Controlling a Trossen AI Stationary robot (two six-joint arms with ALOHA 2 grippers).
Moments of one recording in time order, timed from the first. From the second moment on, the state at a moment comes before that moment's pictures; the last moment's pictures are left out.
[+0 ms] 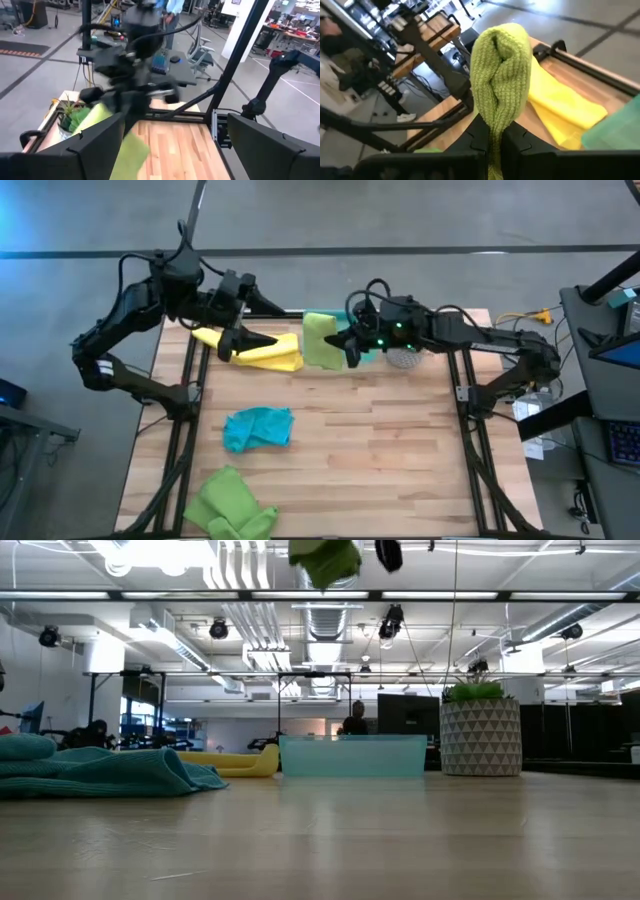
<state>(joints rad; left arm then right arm) 0.28 1.24 1.83 -0.75 0.41 -0.10 -0.15 1.46 1.46 -0.33 -0.02 0.57</state>
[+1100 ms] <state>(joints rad) 0.41 1.21 1.82 -0.75 0.40 -0.10 -0.57 1.99 1.40 0.00 -0.29 0.85</state>
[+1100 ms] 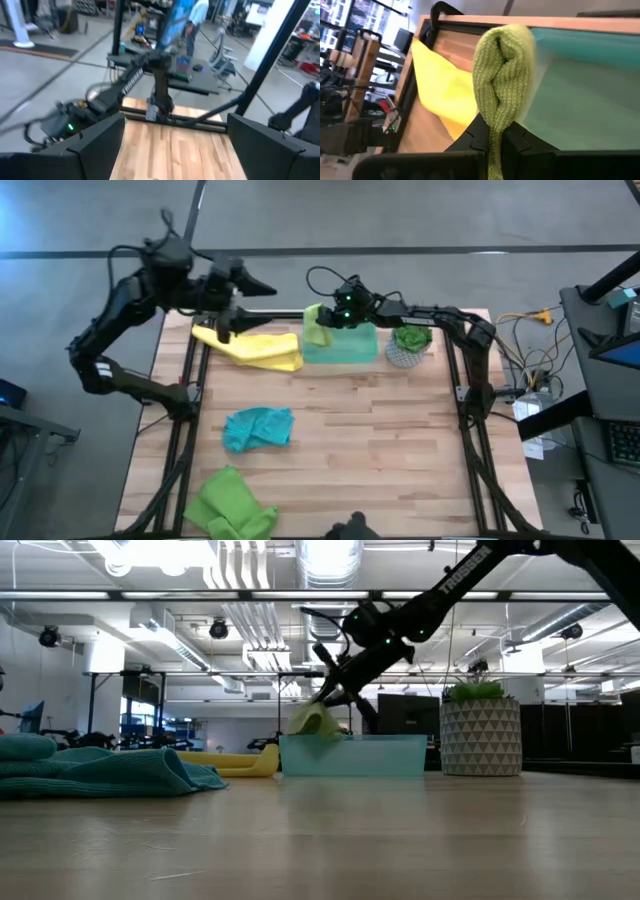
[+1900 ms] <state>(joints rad) 0.47 1.17 1.82 -0.75 0.41 -0.07 -0.57 2.11 1.53 -0.29 -0.20 0.82</state>
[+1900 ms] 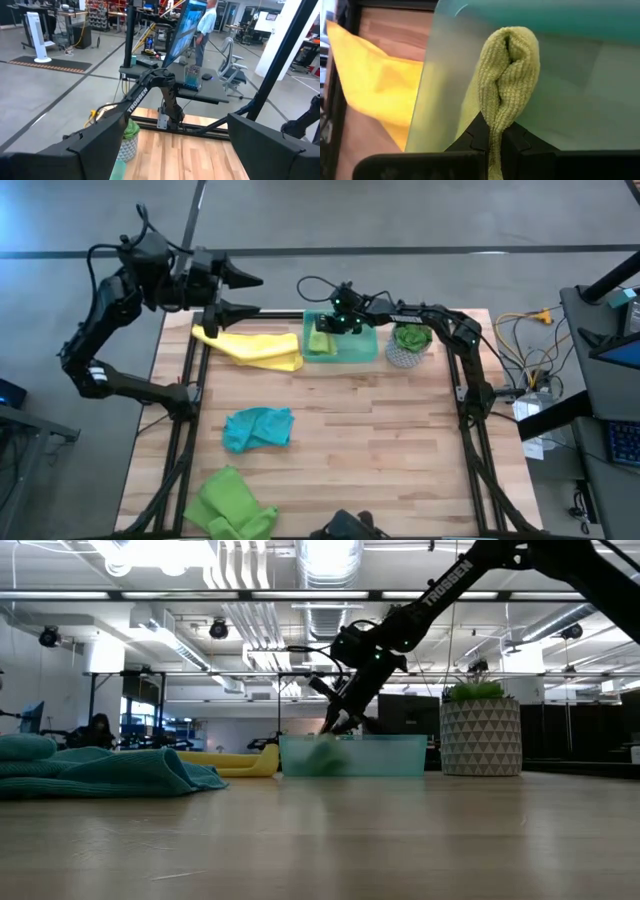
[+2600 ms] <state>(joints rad) 0.47 1.18 1.82 -0.76 0.44 -0.07 -0.58 2.11 1.58 -0.53 -0.13 0.64</state>
